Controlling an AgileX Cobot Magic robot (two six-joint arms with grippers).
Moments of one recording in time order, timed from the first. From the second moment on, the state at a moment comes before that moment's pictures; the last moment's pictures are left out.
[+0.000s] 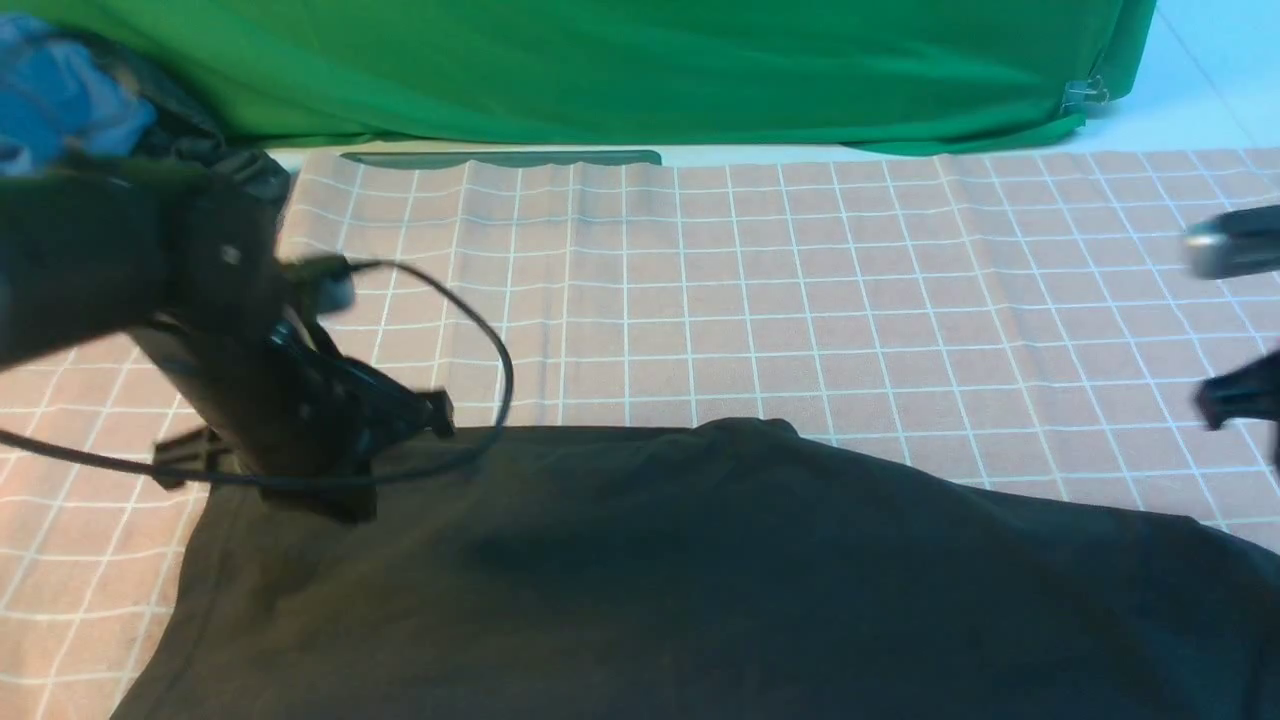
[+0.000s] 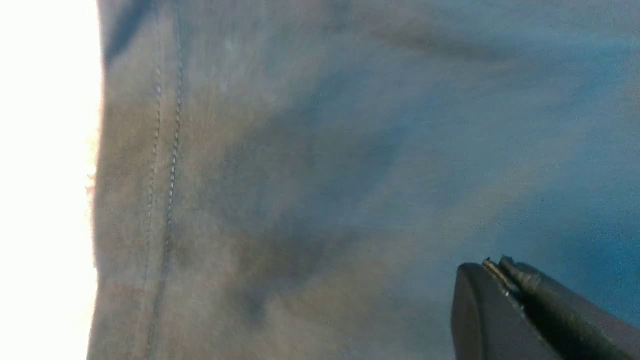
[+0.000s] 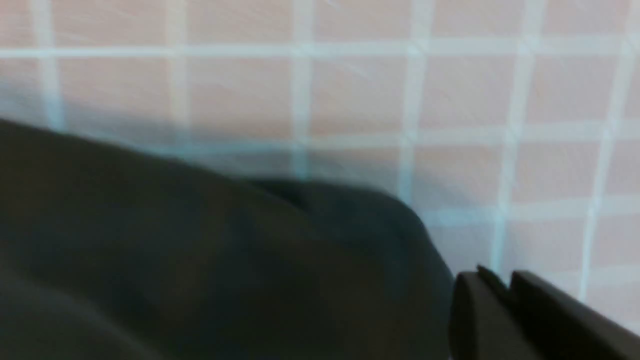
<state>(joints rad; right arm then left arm) -0.05 1.55 -1.07 -0.13 1.06 0.09 -0.24 1.52 -1.01 0.01 0.88 -0.43</state>
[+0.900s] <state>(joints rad) -0.19 1.71 -0.87 0.09 0.90 -0.10 -0.24 1.04 -0.88 -0.02 0.90 -0.43</state>
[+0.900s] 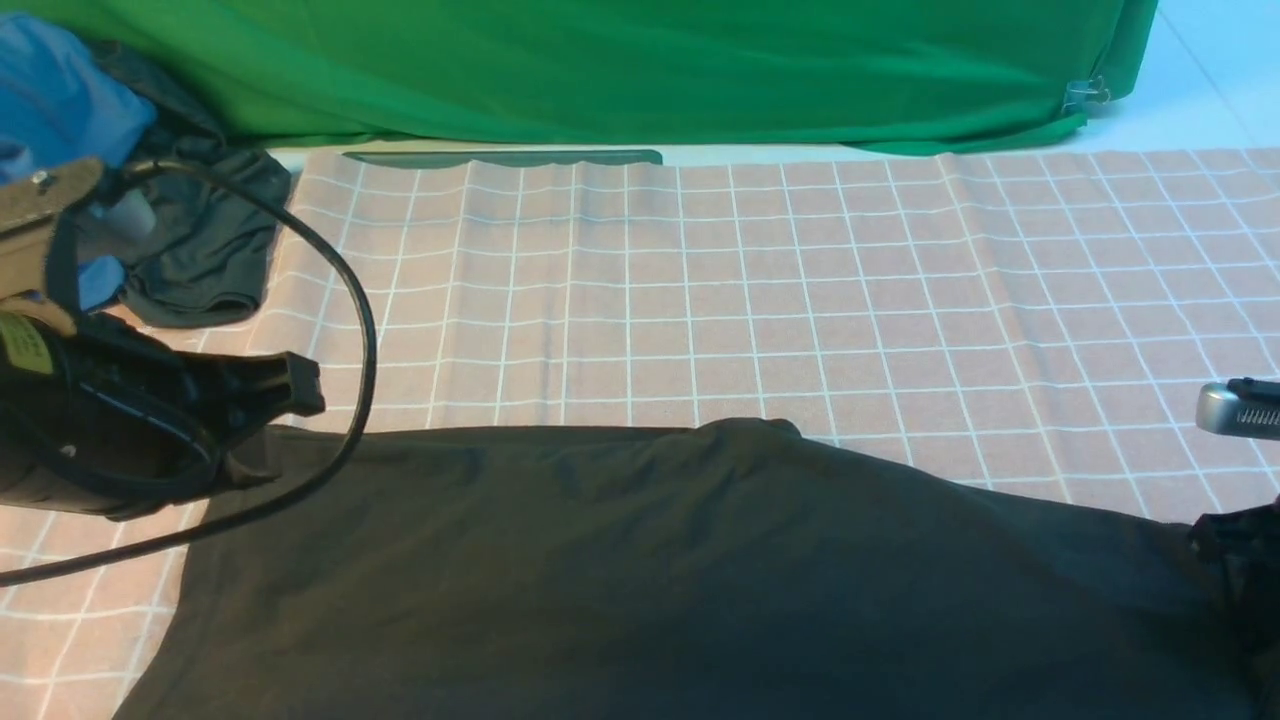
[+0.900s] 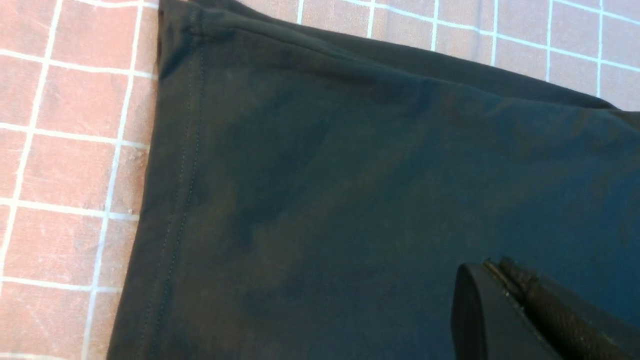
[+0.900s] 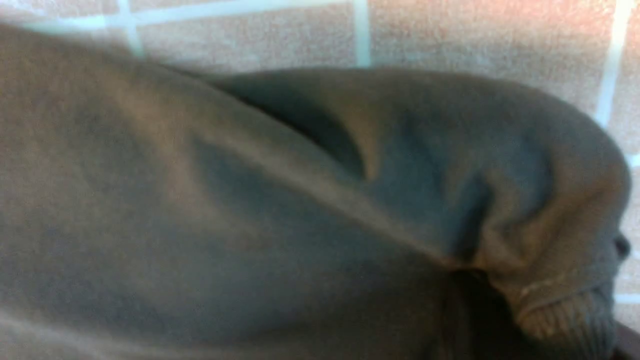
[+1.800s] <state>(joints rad) 0.16 1.55 -1.56 0.27 1.22 0.11 -0.24 1.04 -0.88 -0.06 0.86 -0.41</state>
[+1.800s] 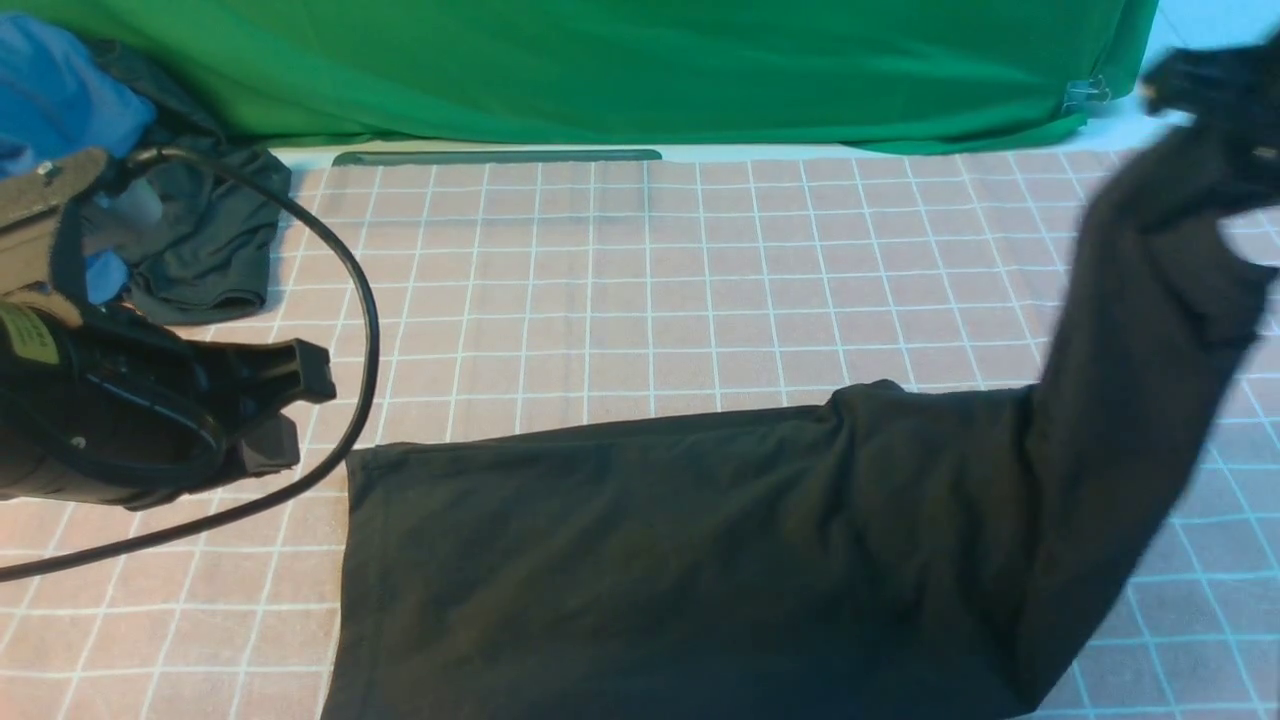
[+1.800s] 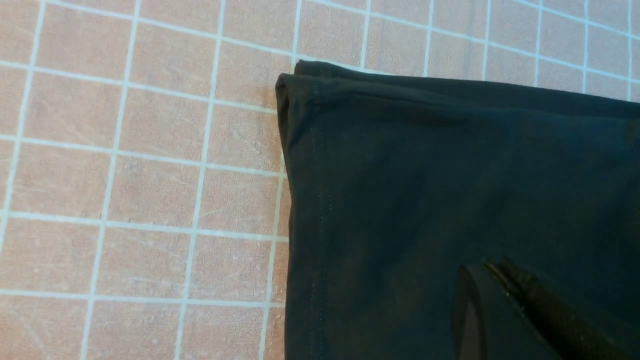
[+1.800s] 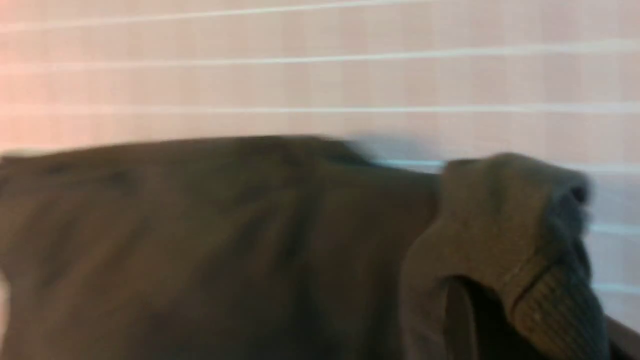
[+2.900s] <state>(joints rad) 0.83 2.07 -1.69 0.57 0.66 0.20 -0.24 0.89 -0.88 -0.04 0.91 -0.41</state>
